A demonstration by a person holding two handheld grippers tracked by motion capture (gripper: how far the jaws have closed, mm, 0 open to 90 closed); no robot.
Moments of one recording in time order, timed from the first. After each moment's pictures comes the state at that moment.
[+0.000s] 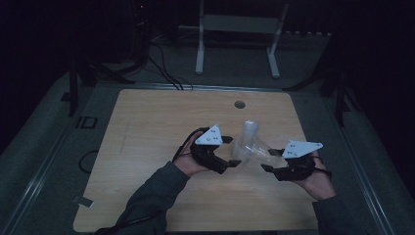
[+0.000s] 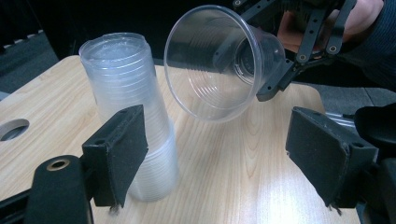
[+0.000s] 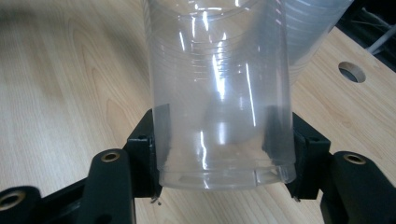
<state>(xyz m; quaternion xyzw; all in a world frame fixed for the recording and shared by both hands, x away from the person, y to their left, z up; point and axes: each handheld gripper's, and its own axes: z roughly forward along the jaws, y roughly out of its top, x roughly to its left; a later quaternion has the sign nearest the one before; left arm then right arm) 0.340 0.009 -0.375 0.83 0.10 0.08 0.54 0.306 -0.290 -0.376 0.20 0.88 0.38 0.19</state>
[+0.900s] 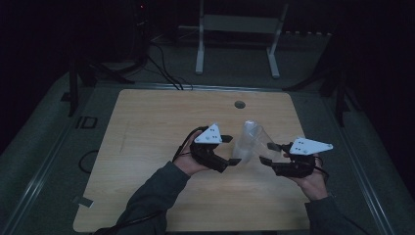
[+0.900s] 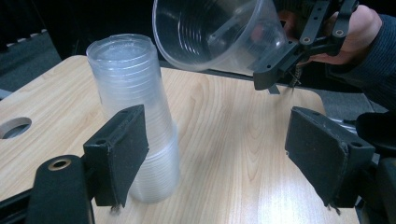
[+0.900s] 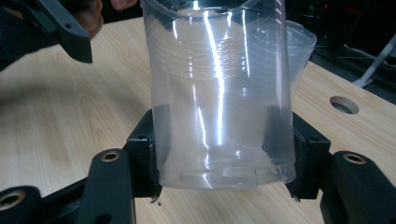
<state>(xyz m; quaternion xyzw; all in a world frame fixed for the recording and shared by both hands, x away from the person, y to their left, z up) 0.342 0.010 -0.375 0.83 0.11 0.08 0.54 0.308 -0.294 -0.378 0.23 0.82 0.49 0.19</state>
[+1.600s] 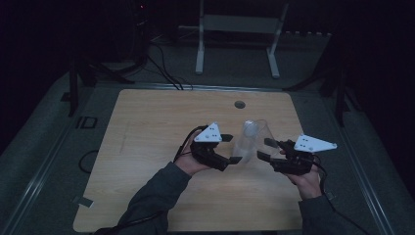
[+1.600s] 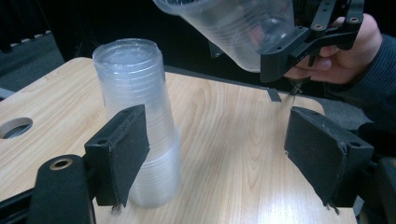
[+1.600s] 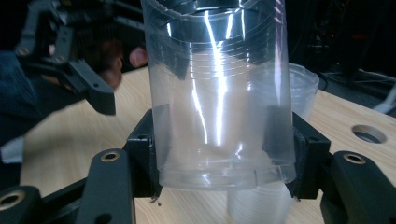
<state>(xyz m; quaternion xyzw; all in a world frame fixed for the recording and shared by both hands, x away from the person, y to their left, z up) 0.343 0.009 -0.375 0.82 0.12 0.08 0.55 0.313 -0.292 -0.379 0.24 0.77 0.58 0.16</state>
